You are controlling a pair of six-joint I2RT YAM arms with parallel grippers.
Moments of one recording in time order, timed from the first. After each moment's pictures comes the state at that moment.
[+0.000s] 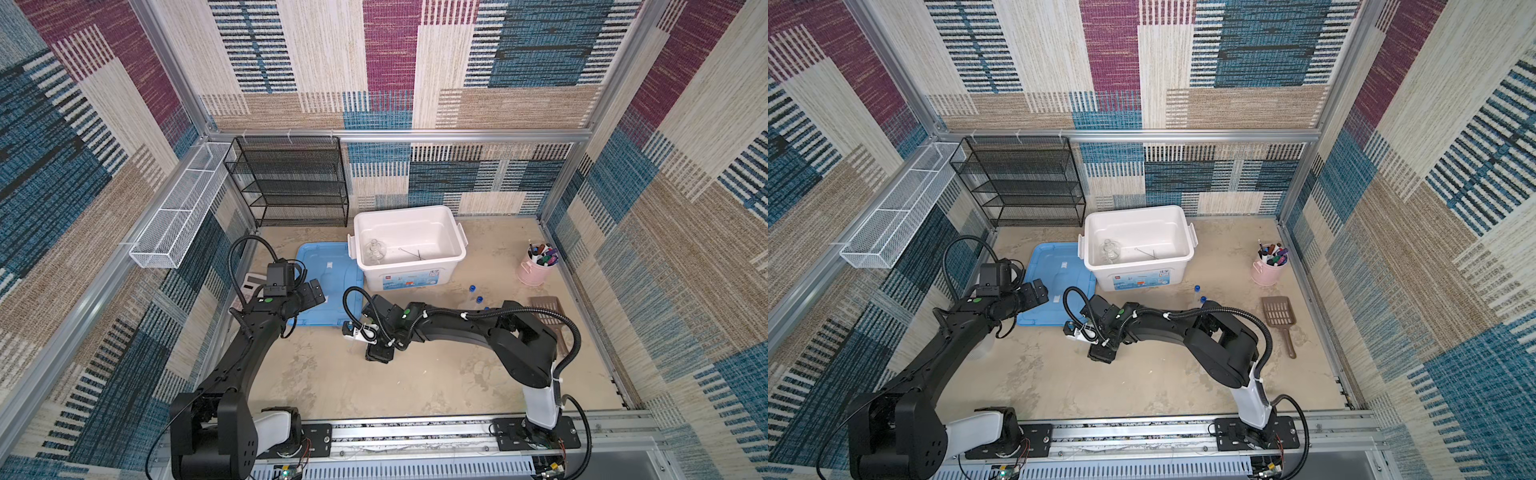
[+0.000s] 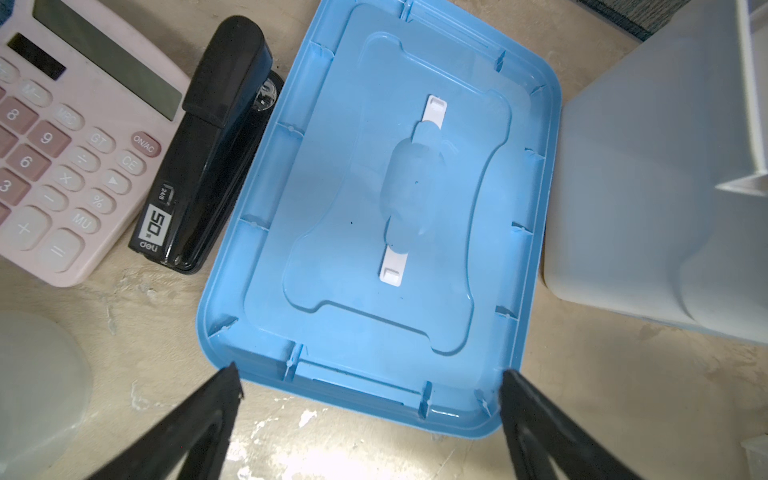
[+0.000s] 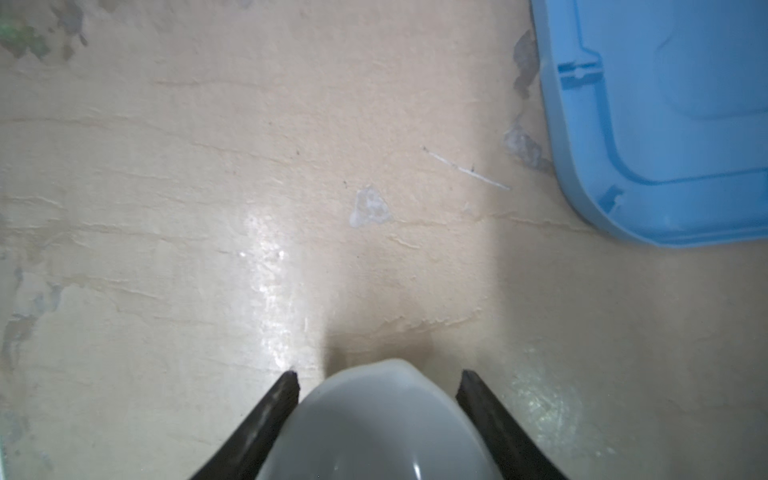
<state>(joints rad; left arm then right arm) -0.02 1.24 0.85 -0.49 0.01 -0.39 1.02 1.99 1.34 -0.46 -0.18 -0.36</state>
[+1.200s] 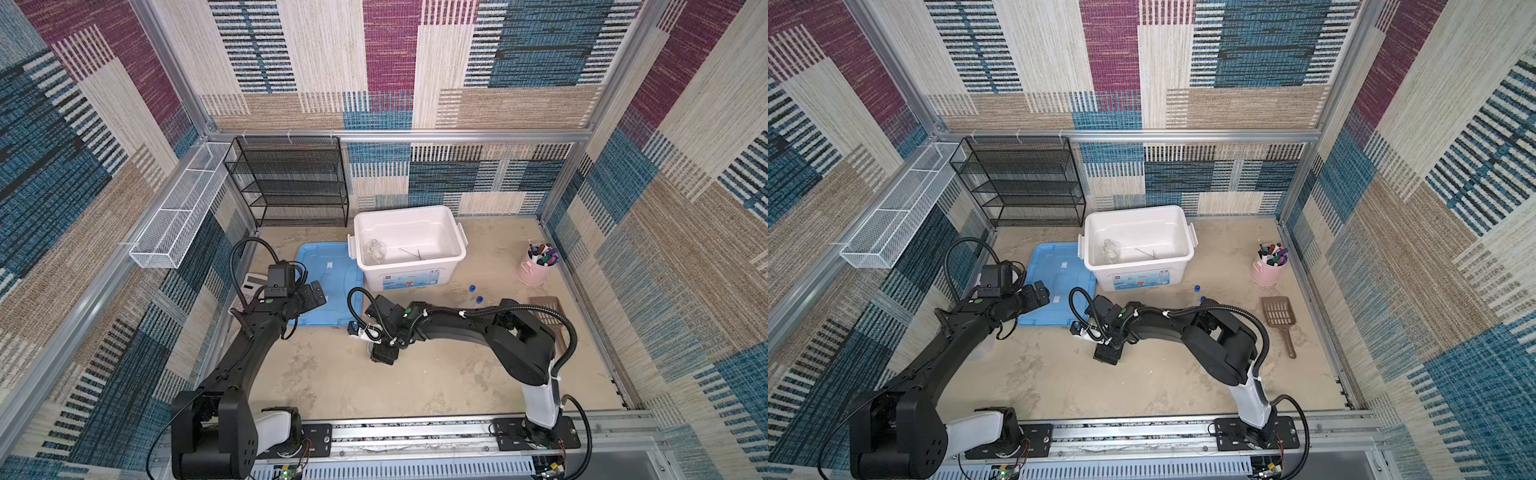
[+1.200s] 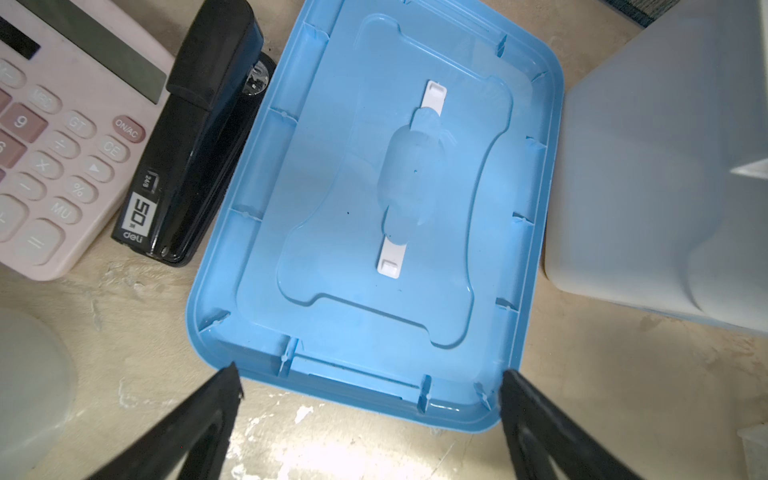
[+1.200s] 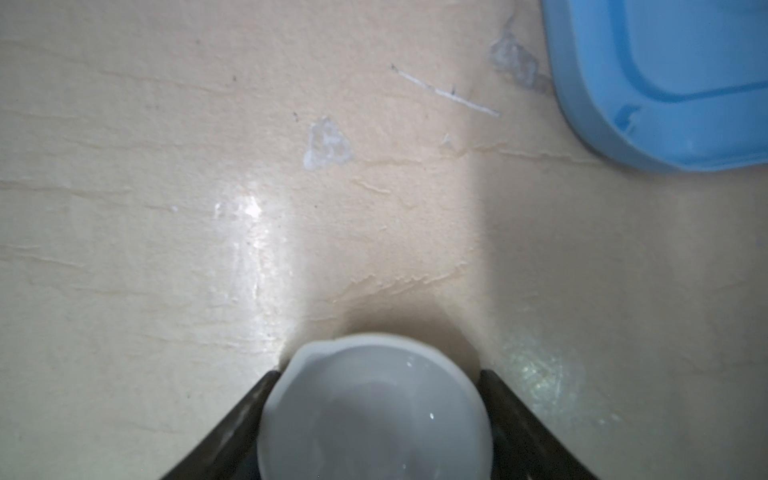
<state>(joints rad) -0.02 1.24 0.84 -0.49 0.03 -0.39 1.00 2.01 1.34 -0.50 -0.14 -0.36</state>
